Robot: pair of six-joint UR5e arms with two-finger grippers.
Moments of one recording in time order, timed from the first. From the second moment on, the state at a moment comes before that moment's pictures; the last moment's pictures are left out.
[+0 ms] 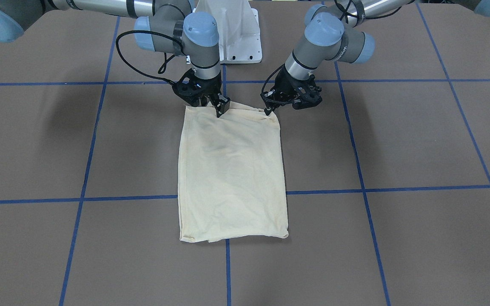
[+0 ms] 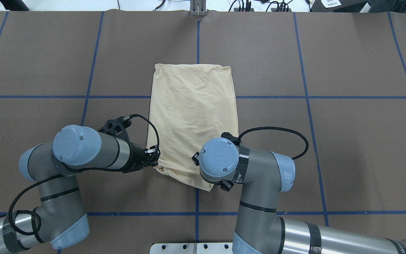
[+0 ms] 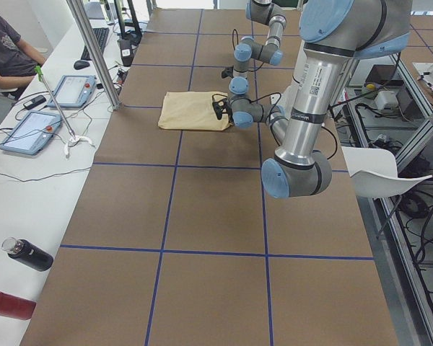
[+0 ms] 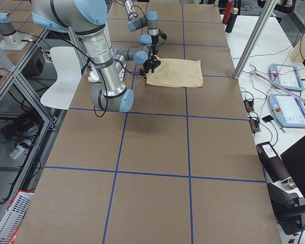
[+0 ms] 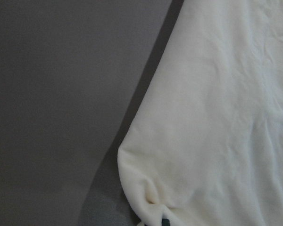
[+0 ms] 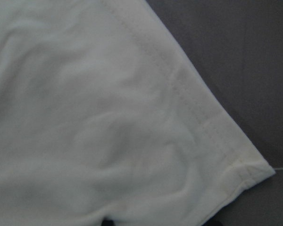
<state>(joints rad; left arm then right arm) -0.43 -1.94 -1.77 -2.13 -1.85 -1.77 0.30 -0.92 1.65 -1.53 1.73 2.11</state>
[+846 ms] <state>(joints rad) -0.42 -1.94 -1.78 -2.13 -1.85 -1.77 0.33 -0.92 1.68 -1.53 1.79 2.11</state>
